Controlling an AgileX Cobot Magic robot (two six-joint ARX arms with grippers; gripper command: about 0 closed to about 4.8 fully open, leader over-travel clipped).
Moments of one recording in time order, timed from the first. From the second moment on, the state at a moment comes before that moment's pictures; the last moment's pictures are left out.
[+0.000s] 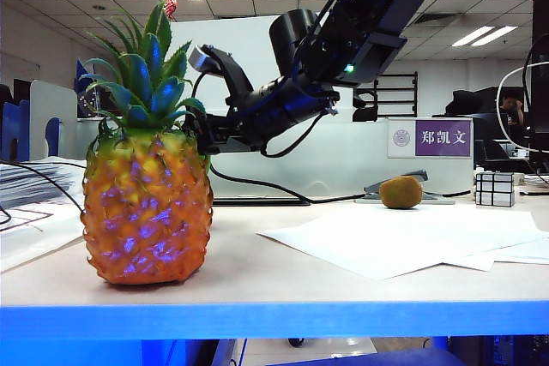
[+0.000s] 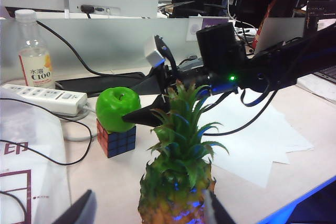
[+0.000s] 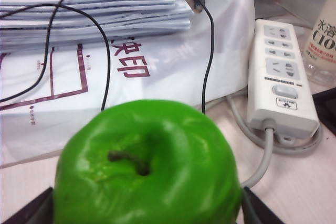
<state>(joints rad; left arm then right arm) -0.02 0.00 0.50 -0.56 0.51 -0.04 0.56 2.19 1.56 0.25 -0.55 -0.27</state>
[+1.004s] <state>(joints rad) -0.02 0.00 0.50 -0.56 0.50 -0.04 0.57 2.20 1.56 0.29 -0.51 -0.27</state>
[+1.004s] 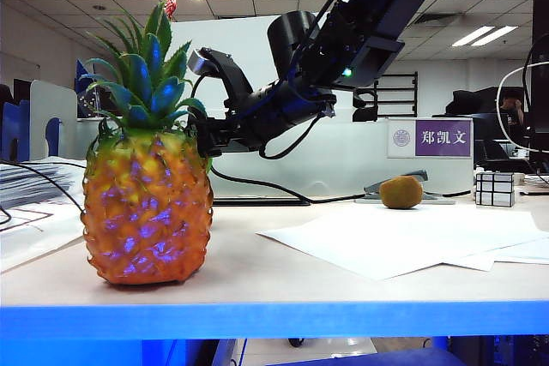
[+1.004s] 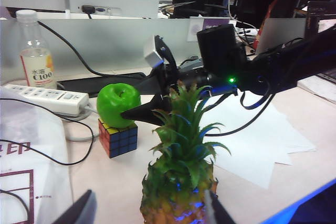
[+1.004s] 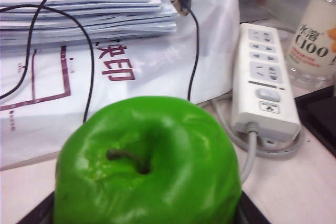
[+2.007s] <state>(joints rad) -0.02 0.00 0.50 -0.56 0.49 -0.04 0.46 1.78 1.60 -0.03 -0.34 -0.32</state>
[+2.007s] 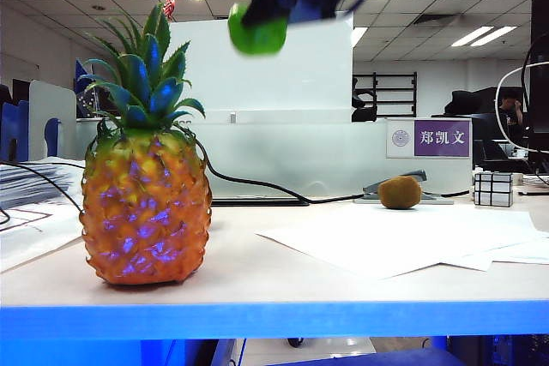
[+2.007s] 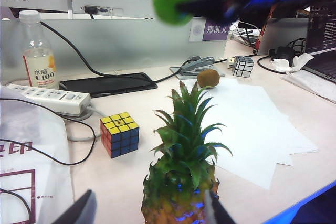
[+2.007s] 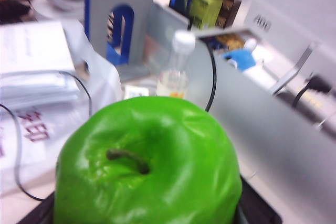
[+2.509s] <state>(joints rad) -0.02 0.00 0.50 -0.52 0.51 -0.03 0.46 1.26 1.60 -0.58 -0.33 -0.37</state>
